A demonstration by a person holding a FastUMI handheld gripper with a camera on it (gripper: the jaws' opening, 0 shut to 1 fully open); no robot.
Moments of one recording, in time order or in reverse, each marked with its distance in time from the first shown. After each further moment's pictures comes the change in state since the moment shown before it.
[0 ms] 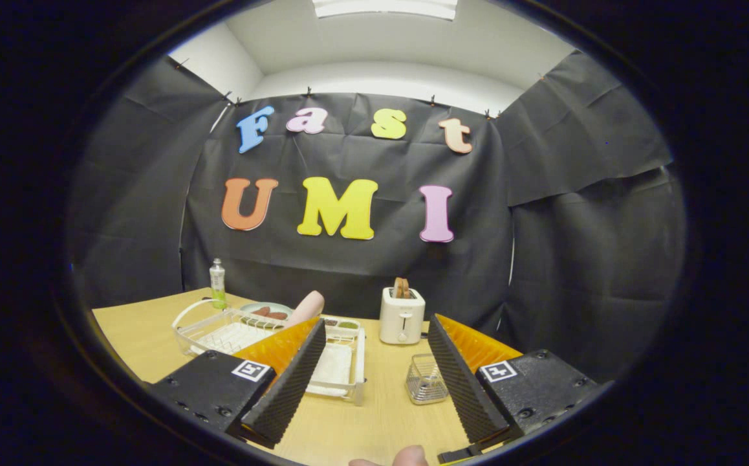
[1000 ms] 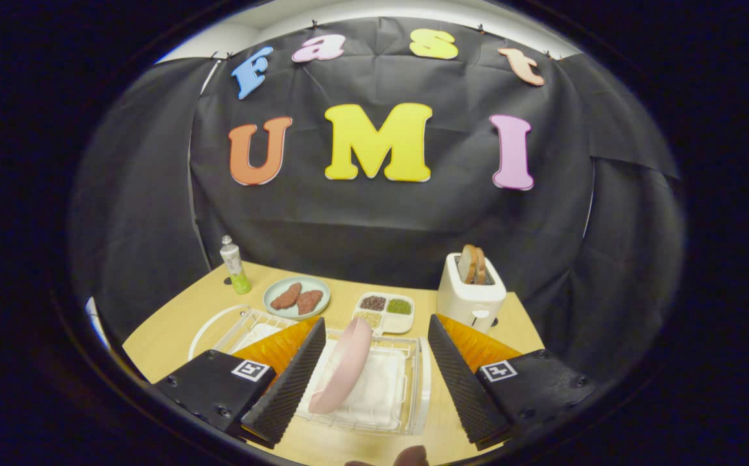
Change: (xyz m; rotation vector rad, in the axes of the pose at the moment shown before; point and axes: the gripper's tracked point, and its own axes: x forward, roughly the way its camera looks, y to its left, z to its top) arm 0.188 0.091 0.028 -0.001 0.512 0.199
